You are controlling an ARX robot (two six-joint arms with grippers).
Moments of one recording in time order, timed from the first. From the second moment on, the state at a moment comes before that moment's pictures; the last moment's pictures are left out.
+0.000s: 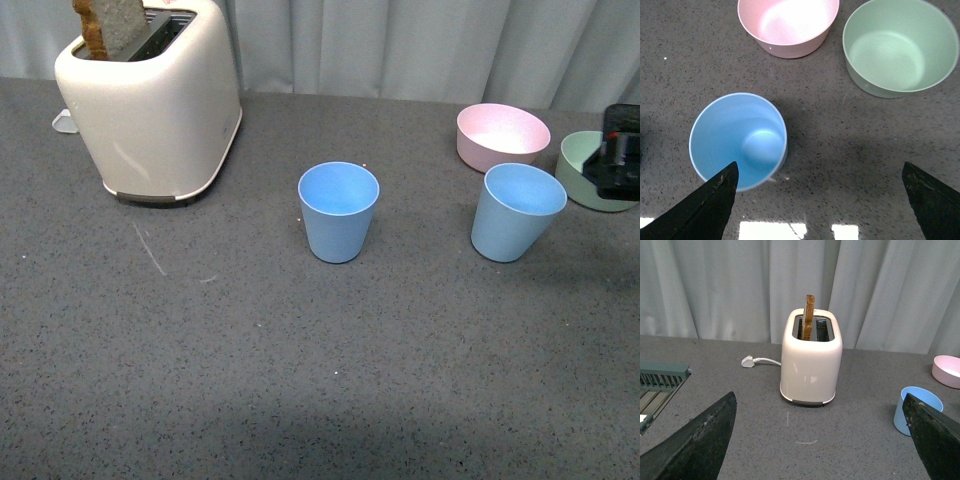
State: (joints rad) left arm 0.00 0.00 0.02 0.00 0.00 -0.01; right arm 0.04 1.81 0.83 0.21 0.00 0.12
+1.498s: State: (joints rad) left arm 0.00 0.00 0.02 0.00 0.00 -0.01; right arm 0.29 1.92 1.25 -0.22 -0.26 0.43
